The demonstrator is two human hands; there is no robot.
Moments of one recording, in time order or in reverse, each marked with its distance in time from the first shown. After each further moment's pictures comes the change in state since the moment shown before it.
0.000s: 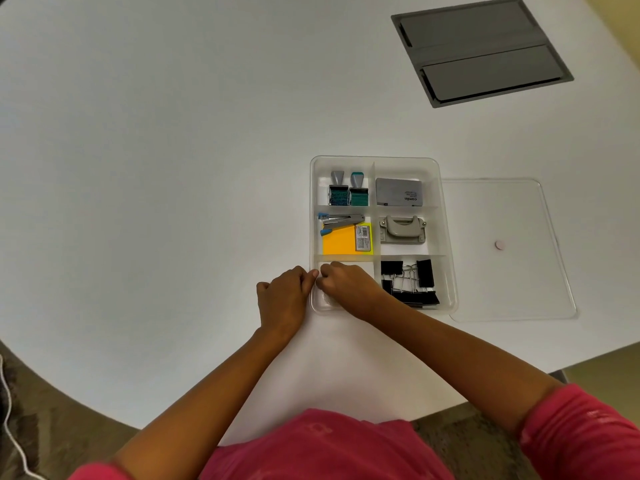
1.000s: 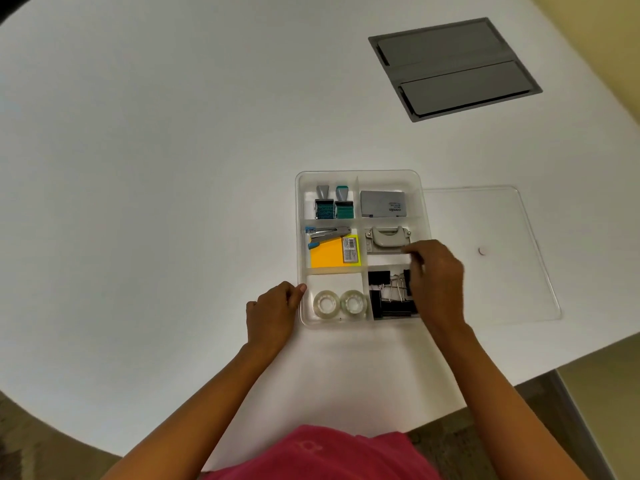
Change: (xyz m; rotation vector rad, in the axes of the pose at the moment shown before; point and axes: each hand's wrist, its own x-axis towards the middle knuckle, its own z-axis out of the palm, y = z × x) left_hand 0.002 -0.005 -0.002 -0.079 -0.063 -0.022; right_hand -0.095 0.057 -0.033 0.406 0.903 0.698
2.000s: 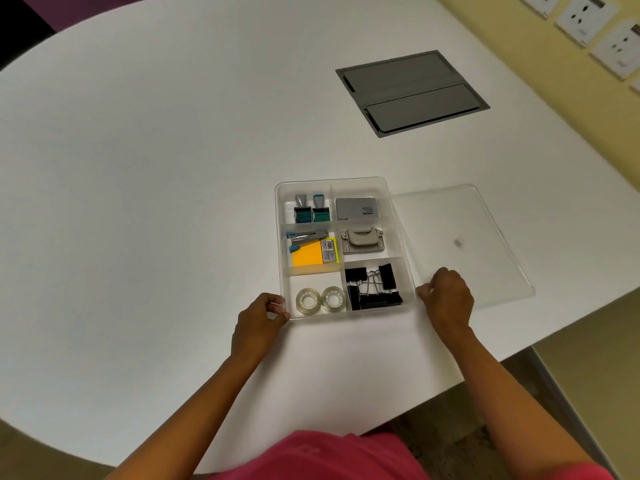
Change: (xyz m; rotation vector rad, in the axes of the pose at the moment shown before) left_hand -0.039 0.006 -0.014 -0.267 -0.077 -0.065; right_hand -0.047 0.075 -0.014 -0.331 -0.160 0.497
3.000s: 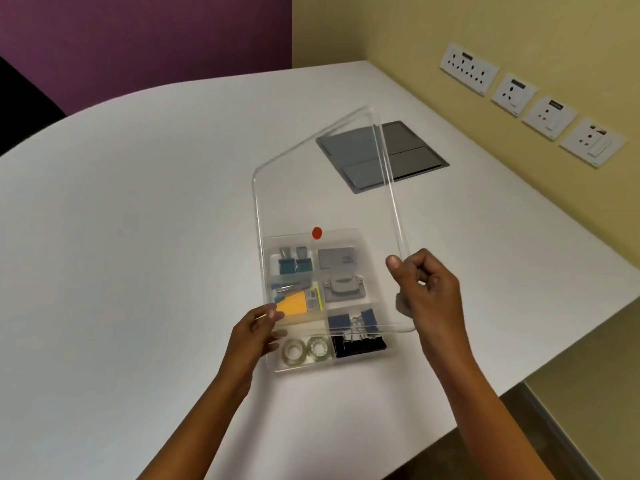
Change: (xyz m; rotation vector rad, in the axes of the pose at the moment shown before) left_hand -0.006 0.065 -0.020 -0.618 -0.115 -0.001; right_hand -0.041 -0.088 -0.145 1.239 -0.055 -0.197
